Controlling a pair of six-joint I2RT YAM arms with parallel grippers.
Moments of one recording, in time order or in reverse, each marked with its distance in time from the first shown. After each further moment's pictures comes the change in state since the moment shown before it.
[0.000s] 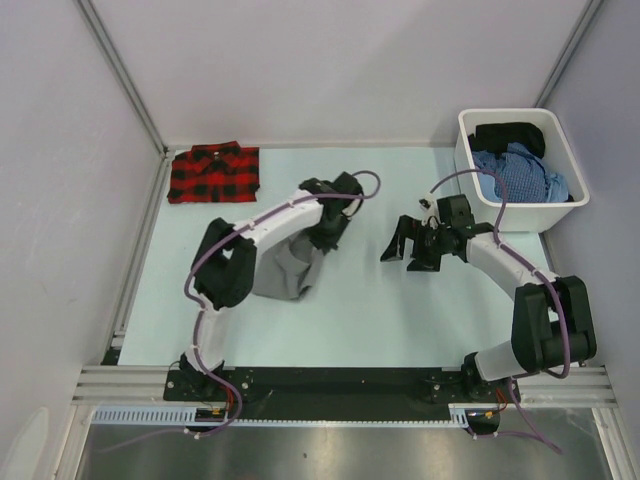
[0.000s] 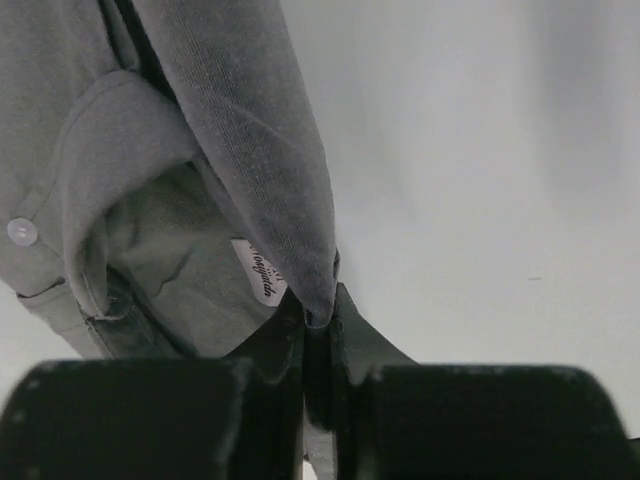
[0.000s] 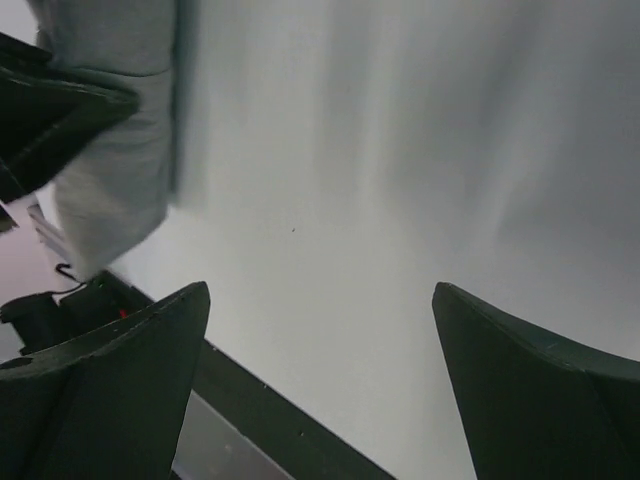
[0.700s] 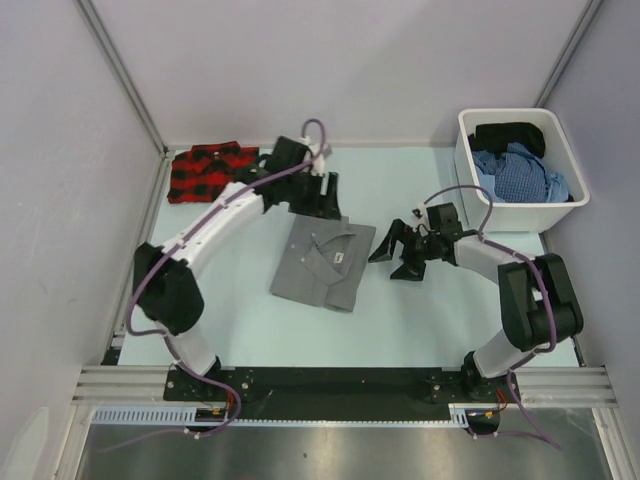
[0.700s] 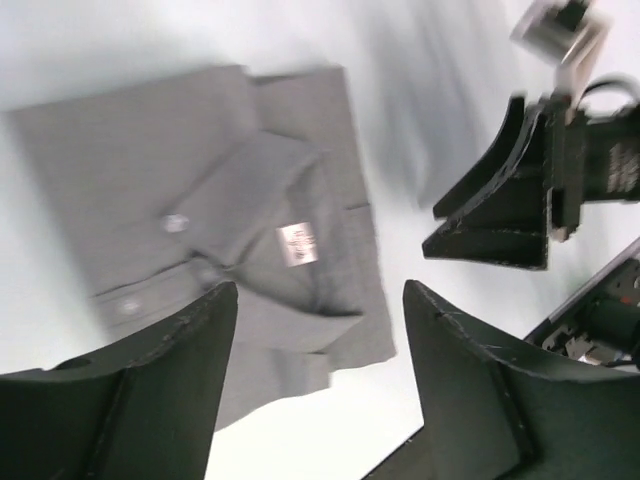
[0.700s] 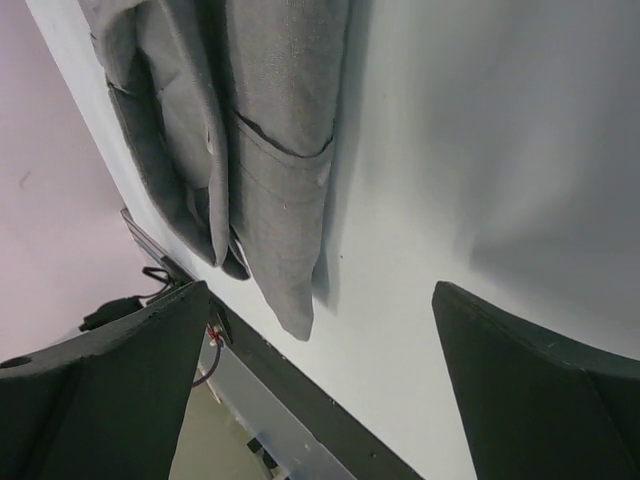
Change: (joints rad) left arm 0.119 -0.312 -0.119 0.286 0.378 -0.119; right arm 0.009 0.120 -0.086 0.201 -0.146 0.249
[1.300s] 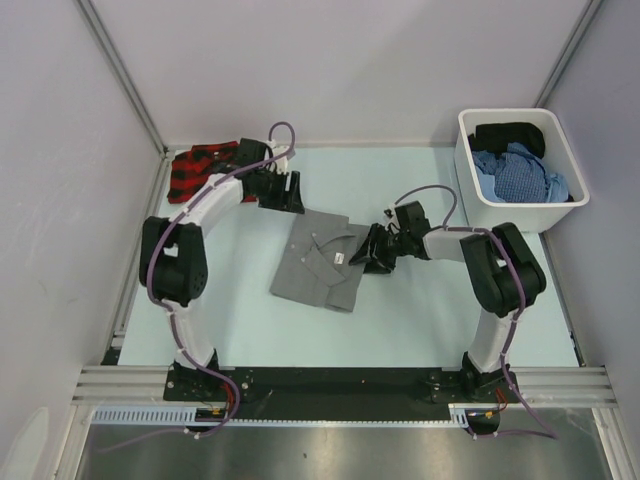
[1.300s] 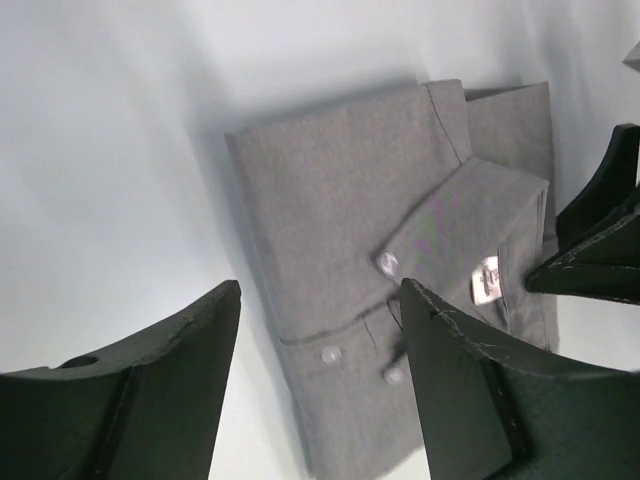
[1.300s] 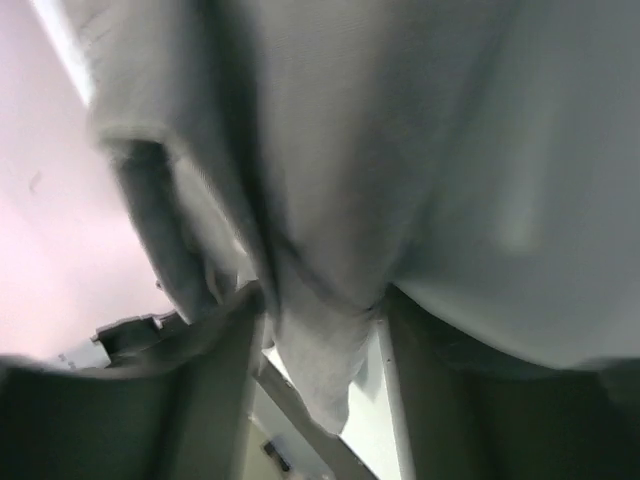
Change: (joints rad) left arm 0.319 0.116 -0.108 0.146 0.153 0.218; right arm 0.150 0.261 0.108 0.235 -0.002 0.154
